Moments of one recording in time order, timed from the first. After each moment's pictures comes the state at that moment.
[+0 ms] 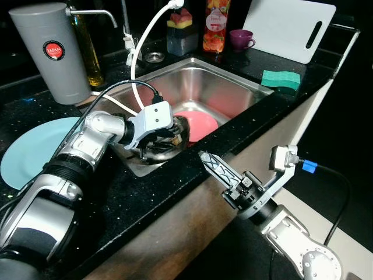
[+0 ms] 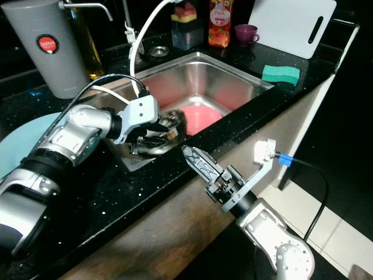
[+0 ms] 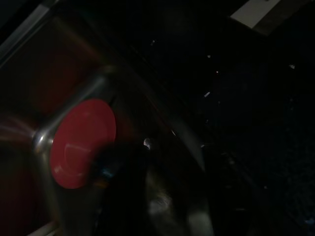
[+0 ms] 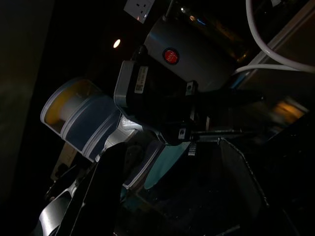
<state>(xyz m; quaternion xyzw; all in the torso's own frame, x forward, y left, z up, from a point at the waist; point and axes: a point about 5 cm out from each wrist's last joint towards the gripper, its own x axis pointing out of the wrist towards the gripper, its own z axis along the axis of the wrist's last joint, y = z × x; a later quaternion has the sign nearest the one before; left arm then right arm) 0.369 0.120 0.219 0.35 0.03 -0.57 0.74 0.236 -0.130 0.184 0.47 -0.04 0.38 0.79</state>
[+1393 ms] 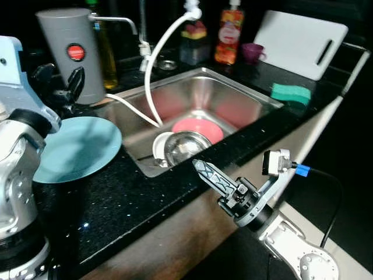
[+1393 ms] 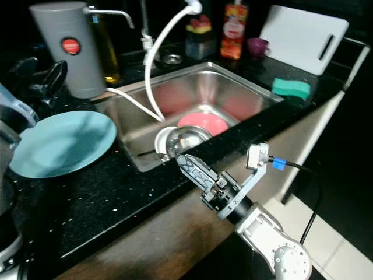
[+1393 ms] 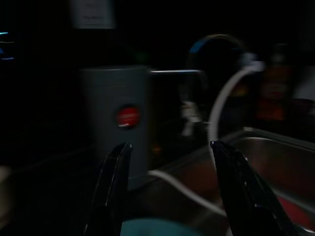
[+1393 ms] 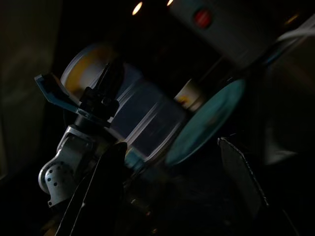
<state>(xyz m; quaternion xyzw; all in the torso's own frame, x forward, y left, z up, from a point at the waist) 0.266 0.225 0.309 0.01 -0.15 -0.03 0.99 0.233 -0.123 0.180 0.47 -0.02 0.42 0.78</state>
